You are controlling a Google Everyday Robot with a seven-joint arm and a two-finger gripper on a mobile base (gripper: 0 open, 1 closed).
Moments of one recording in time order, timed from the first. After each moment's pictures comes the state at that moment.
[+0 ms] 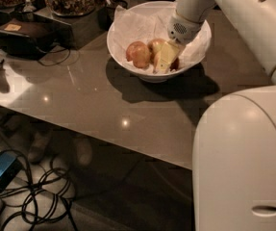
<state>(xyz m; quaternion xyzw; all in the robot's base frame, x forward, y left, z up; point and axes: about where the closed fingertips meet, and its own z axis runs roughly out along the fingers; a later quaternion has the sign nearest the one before) 0.675 -0.110 0.866 -0.48 0.87 0.09 0.11</state>
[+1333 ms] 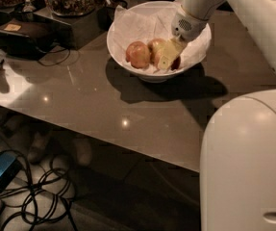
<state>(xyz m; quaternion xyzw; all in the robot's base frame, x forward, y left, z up) 0.671 -0.108 0.881 -0.49 0.86 0.10 0.13</state>
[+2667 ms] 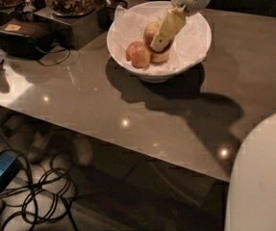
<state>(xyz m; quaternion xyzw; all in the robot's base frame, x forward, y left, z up) 0.620 -0.074 0.978 -0.57 0.78 0.15 0.20</state>
